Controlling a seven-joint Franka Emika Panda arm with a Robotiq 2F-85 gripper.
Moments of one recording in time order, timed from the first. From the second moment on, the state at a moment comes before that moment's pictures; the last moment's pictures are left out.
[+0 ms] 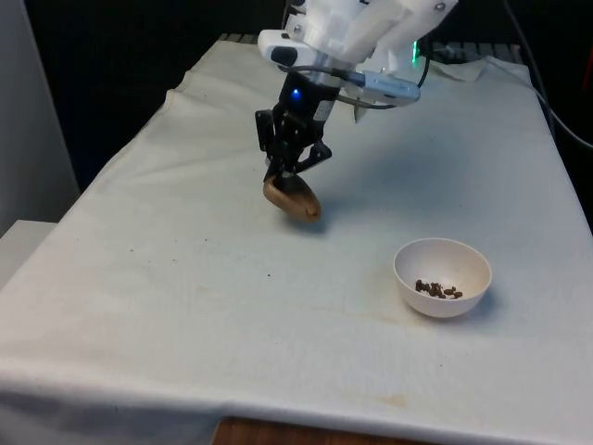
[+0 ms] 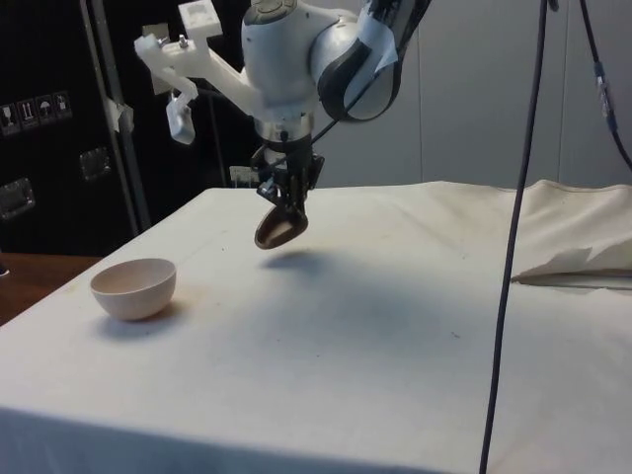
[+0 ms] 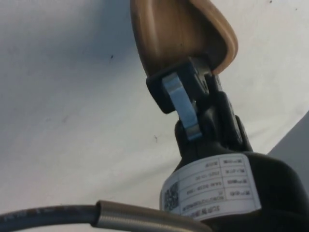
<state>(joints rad) -0.05 0.42 -0.11 -2.15 -0.76 2.68 0.99</state>
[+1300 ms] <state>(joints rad) -0.05 0.42 -0.19 -2.22 -0.29 2.77 0.57</state>
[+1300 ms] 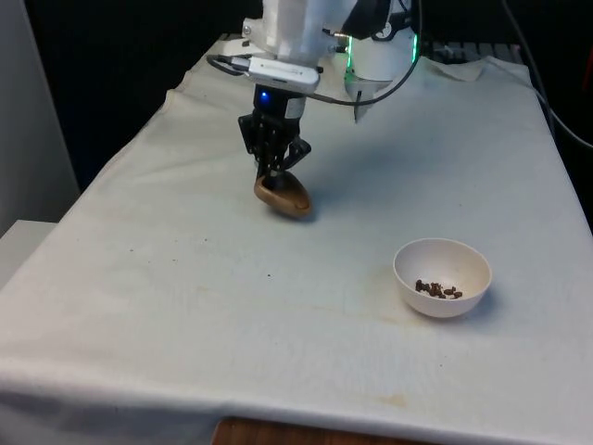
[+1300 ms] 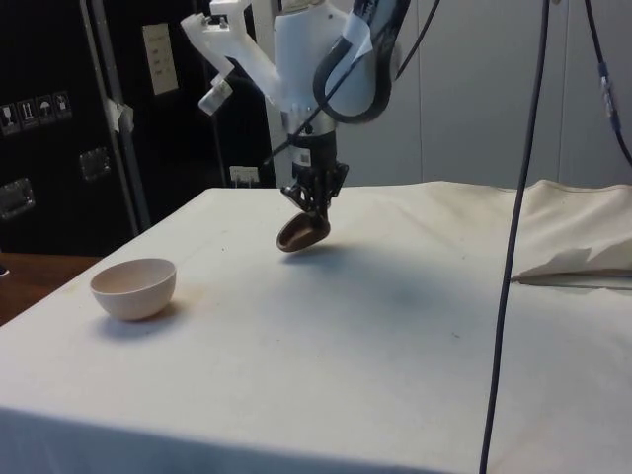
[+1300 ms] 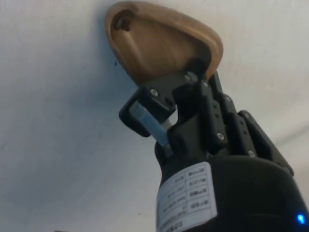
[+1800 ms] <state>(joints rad) -0.05 0.42 -0.21 -2.24 -0.07 2.77 0.36</state>
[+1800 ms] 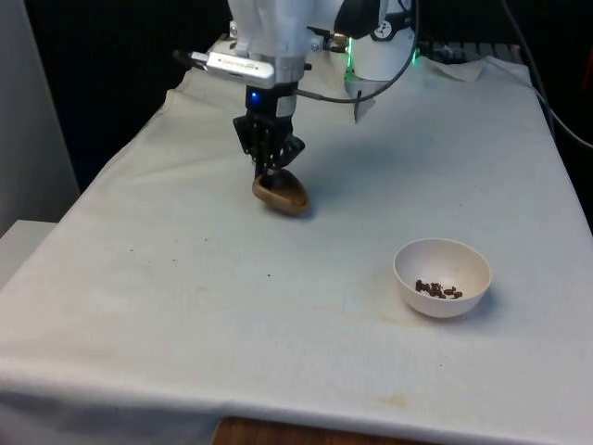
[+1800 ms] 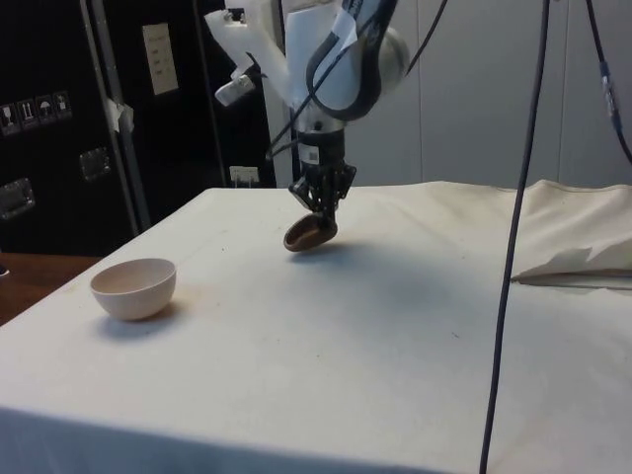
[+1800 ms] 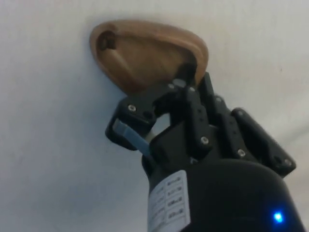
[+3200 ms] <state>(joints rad) -0.05 0.33 -0.24 -2.23 0.17 2.65 0.13</state>
